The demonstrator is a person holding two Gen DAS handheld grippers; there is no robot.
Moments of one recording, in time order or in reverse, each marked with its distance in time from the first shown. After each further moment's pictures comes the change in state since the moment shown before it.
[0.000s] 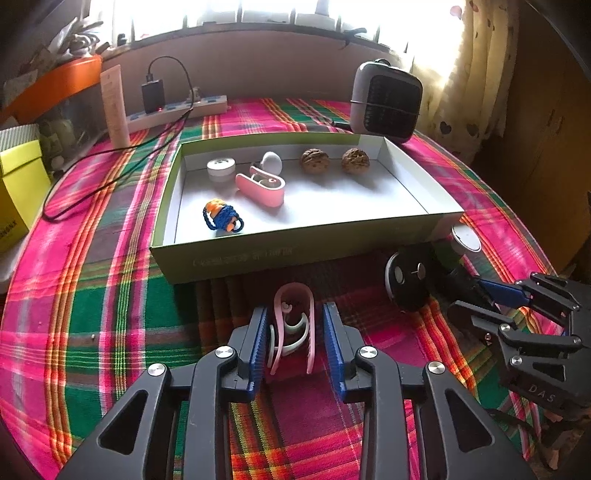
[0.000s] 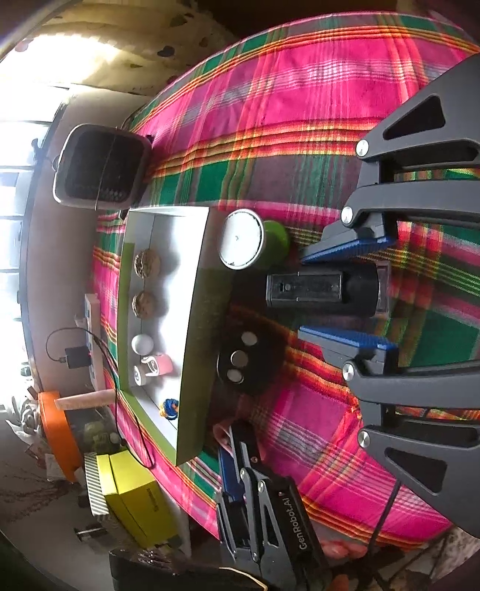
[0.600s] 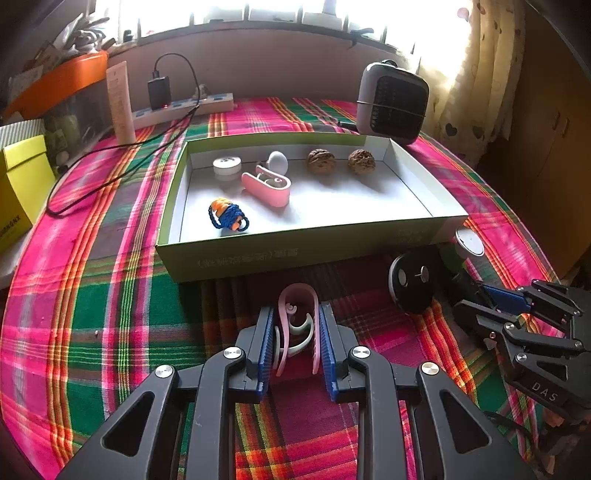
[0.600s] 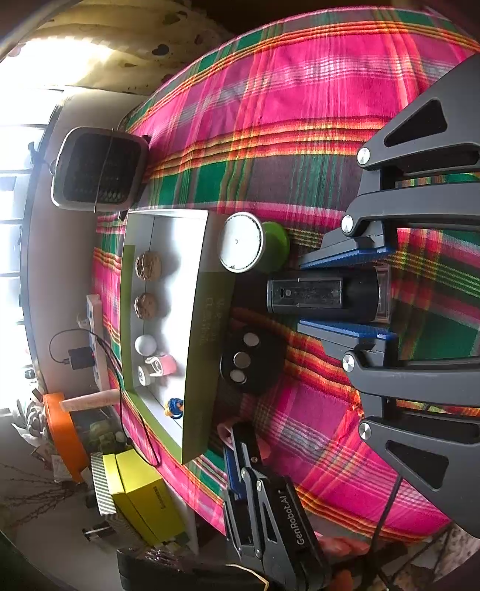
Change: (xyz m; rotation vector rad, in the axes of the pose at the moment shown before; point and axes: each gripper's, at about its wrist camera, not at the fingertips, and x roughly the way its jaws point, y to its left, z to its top) left arm -0.001 0.001 0.002 -0.016 0.007 0.009; right arm -0.002 -0.003 0.000 0.018 -0.004 0.022
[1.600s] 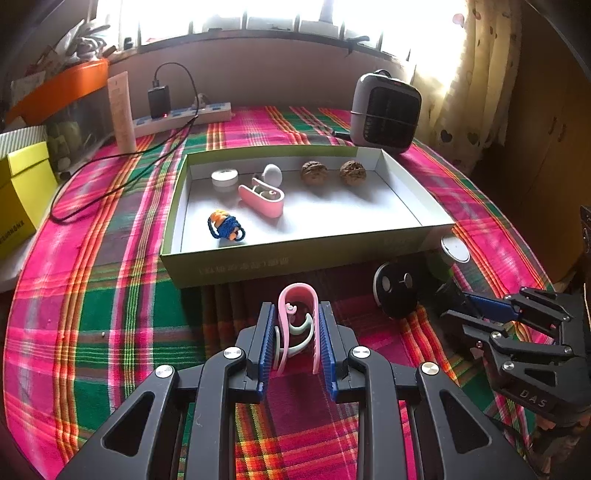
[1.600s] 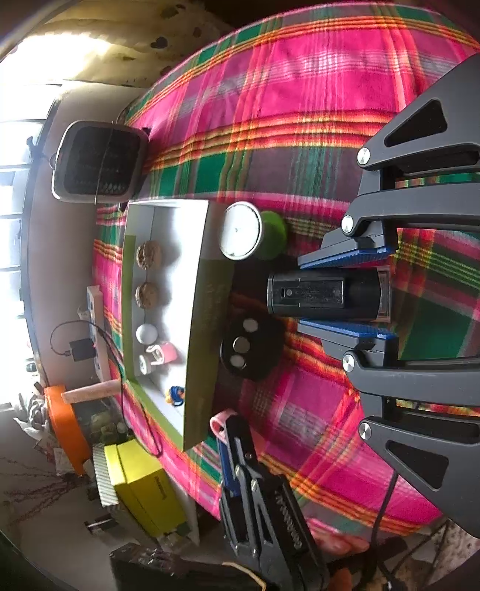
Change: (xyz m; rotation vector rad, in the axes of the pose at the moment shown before) left arm -0.013 -0.004 0.002 0.000 -0.028 -0.006; right arm -0.009 0.000 0.003 0.008 -0.011 0.059
